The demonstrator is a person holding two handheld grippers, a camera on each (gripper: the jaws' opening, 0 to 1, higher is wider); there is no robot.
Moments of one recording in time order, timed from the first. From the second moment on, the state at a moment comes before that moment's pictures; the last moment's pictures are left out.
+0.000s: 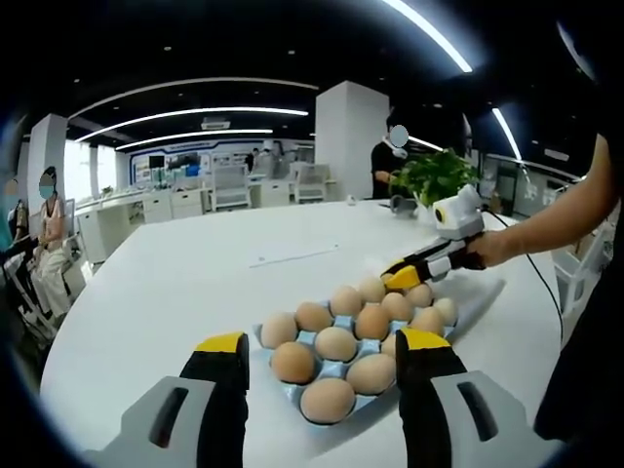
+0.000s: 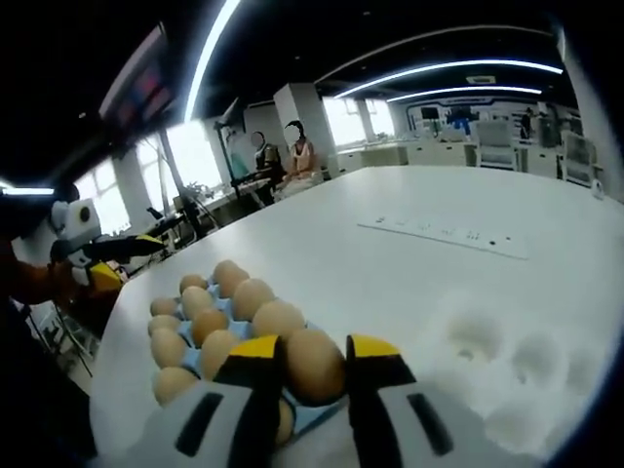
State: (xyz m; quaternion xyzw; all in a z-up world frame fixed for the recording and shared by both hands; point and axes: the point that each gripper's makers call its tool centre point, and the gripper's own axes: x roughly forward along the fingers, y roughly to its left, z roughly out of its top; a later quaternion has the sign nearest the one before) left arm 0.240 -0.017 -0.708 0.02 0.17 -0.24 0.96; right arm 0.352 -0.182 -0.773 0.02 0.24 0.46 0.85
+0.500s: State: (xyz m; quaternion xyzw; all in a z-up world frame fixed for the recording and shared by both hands) left arm 0.239 -0.015 -0.707 0.02 0.16 -0.24 0.96; right arm 0.350 -0.185 -0.773 0.01 0.24 0.46 0.86
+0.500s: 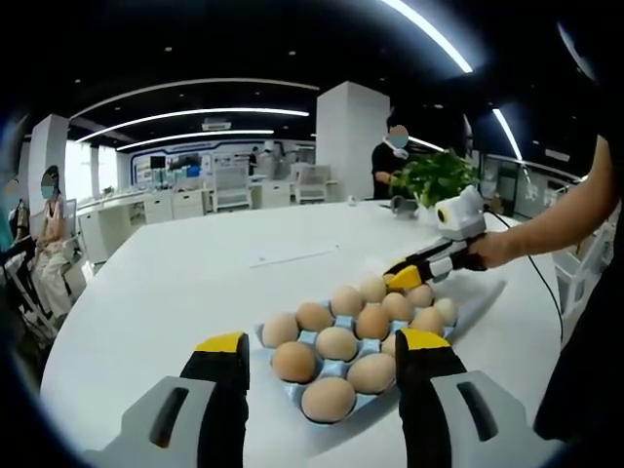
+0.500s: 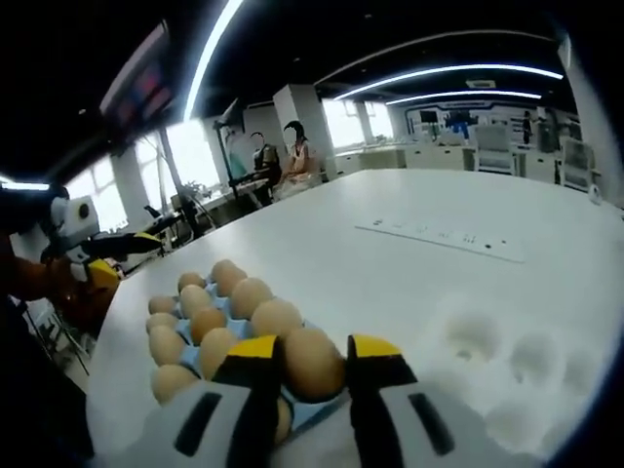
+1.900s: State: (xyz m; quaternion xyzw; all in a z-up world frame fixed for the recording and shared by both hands) left arm 0.222 -0.029 -0.701 0.02 0.15 -0.27 0.95; right arm 0.239 -0.218 -0.714 0.05 0.17 0.58 0.80
